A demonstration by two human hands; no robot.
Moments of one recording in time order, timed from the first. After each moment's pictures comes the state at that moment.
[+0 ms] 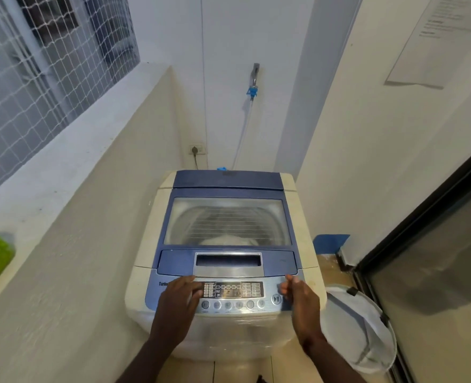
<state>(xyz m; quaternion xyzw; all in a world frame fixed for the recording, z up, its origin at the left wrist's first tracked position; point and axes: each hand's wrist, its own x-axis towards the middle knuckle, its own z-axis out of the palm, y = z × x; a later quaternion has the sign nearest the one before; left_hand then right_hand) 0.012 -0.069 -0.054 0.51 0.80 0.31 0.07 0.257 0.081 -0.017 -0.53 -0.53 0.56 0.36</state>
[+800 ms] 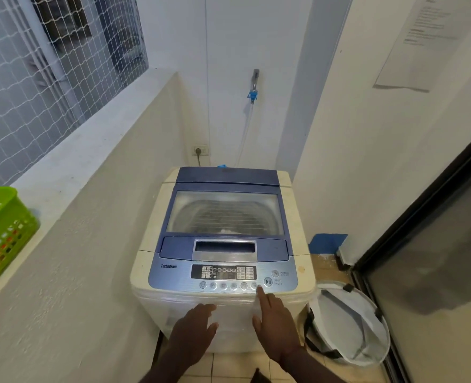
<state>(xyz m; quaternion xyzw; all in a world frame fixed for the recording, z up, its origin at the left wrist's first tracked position) 0.101 -0.117 -0.065 0.49 0.82 0.20 0.19 0.282 0.015 -0.051 -0.42 -0.89 0.18 0.04</state>
